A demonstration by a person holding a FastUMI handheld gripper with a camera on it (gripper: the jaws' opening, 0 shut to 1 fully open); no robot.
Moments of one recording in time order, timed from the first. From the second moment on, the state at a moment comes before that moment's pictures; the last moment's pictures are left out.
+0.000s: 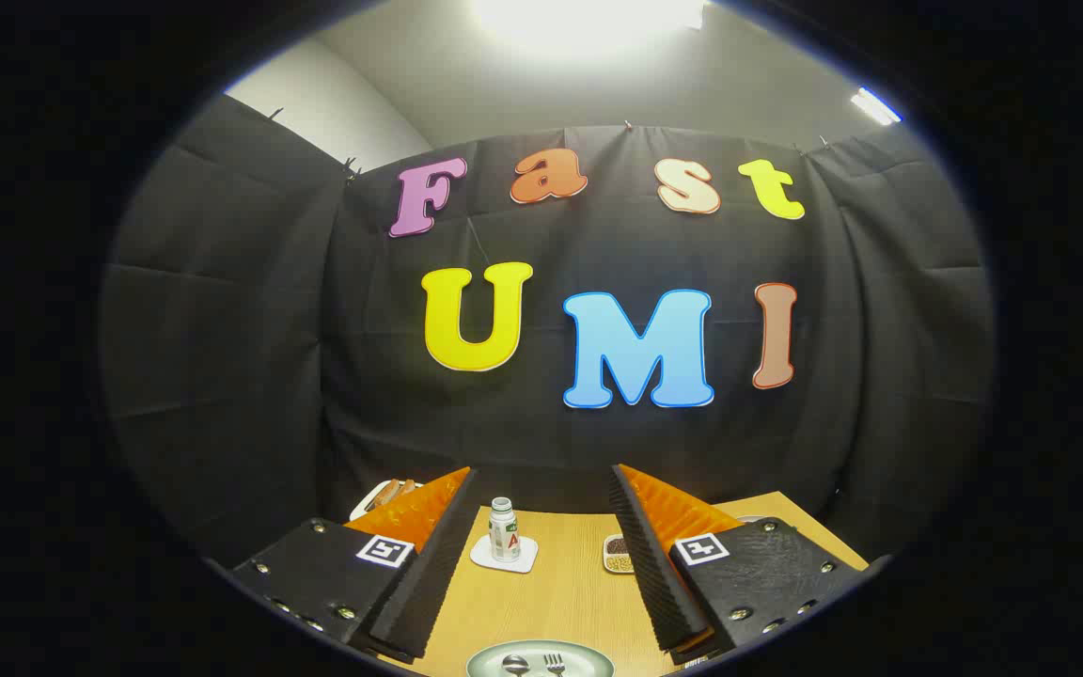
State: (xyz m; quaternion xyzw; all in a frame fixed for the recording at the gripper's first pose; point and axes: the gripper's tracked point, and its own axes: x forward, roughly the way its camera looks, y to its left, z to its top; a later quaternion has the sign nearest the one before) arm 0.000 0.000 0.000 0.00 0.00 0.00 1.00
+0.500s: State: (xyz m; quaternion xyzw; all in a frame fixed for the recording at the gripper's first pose) arm 0.000 -0.001 -0.005 0.00 0.01 0.00 1.00
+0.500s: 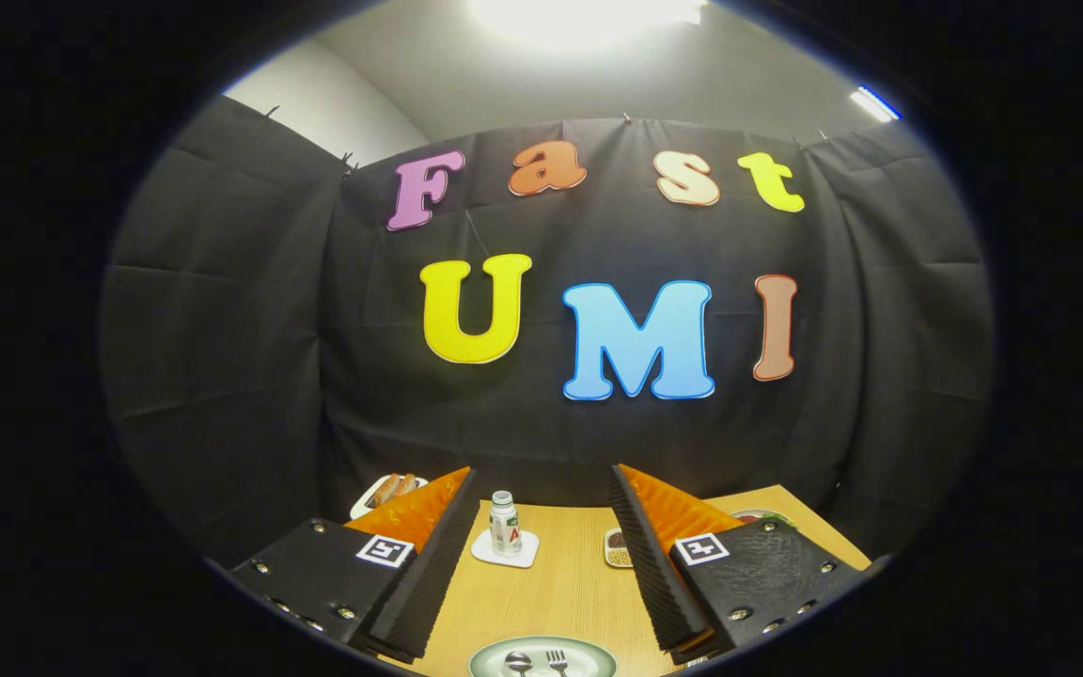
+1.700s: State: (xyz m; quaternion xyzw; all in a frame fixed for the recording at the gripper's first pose) arm -0.049 -0.021 -0.300 -0.05 0.50 -0.02 0.87
